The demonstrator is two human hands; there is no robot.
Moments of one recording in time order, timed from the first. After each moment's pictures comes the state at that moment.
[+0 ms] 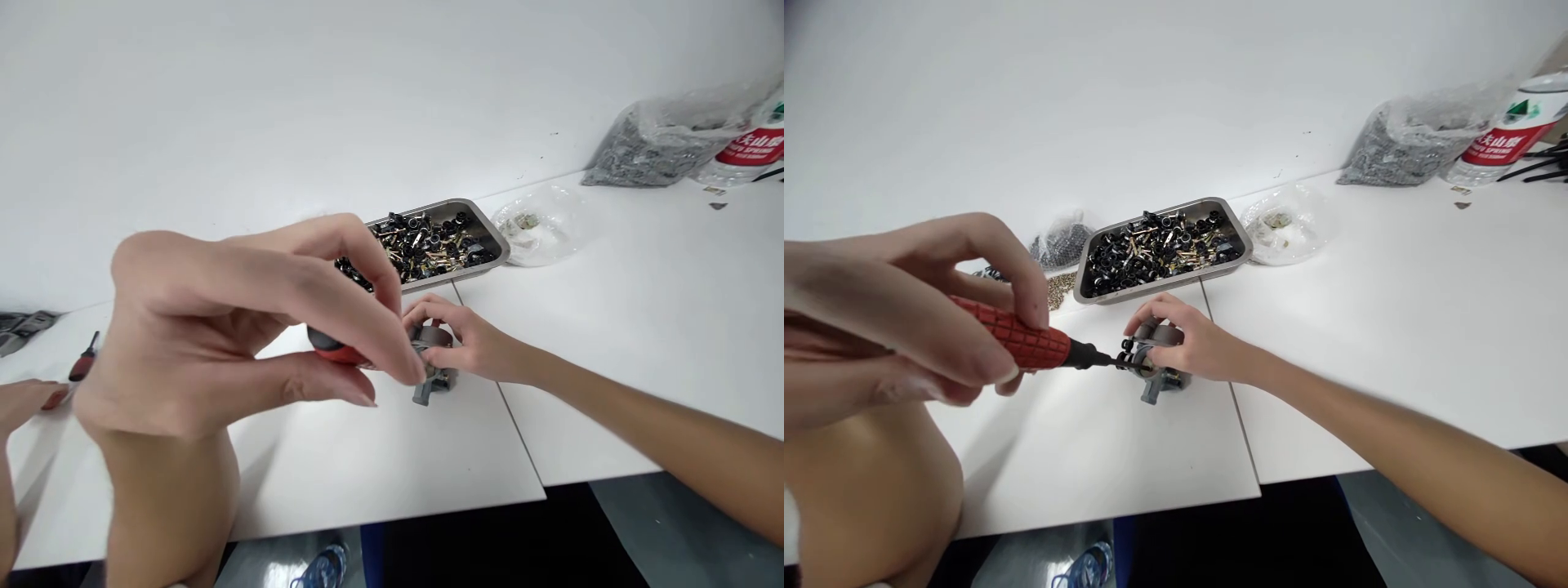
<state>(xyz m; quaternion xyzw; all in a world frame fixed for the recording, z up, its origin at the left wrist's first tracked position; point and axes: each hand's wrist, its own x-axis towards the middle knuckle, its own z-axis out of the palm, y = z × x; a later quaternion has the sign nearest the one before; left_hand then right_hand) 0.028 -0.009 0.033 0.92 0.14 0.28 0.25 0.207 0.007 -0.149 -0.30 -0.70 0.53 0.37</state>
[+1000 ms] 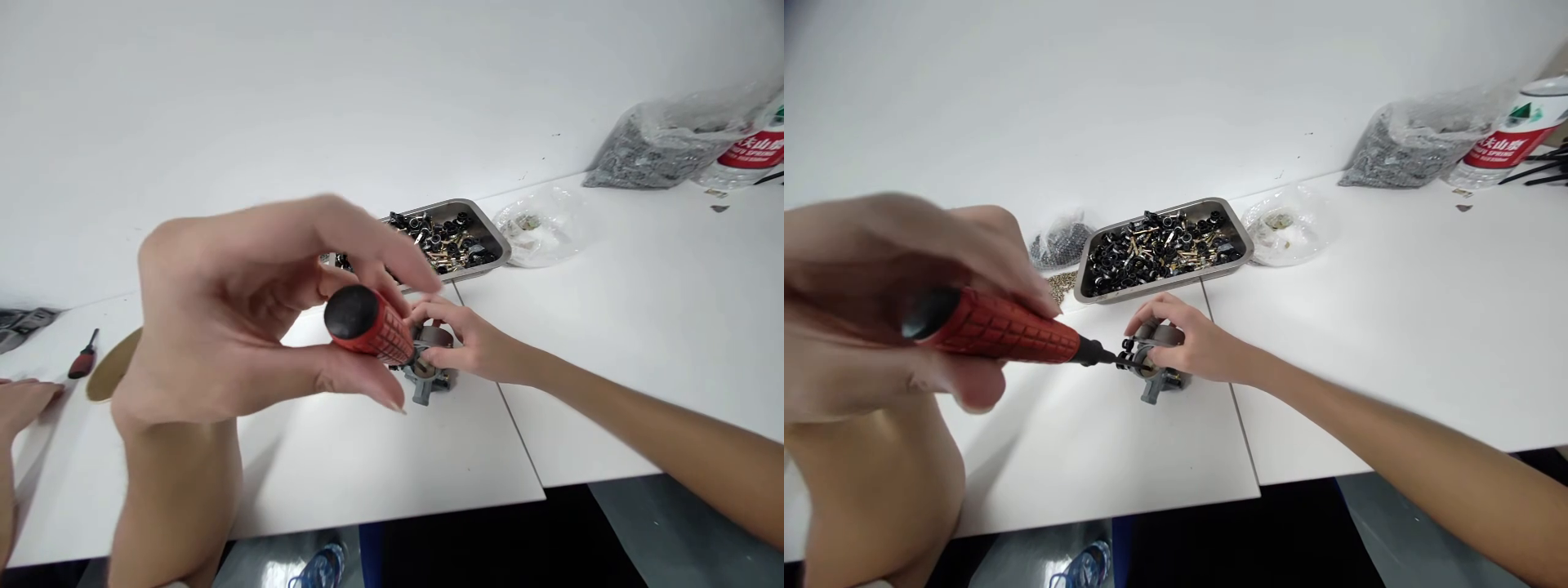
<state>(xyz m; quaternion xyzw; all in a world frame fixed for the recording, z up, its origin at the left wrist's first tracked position) 0.026 -0.009 0.021 0.88 0.15 0.35 0.29 0.207 0.007 -0.149 -0.29 -0.71 0.53 0.37</state>
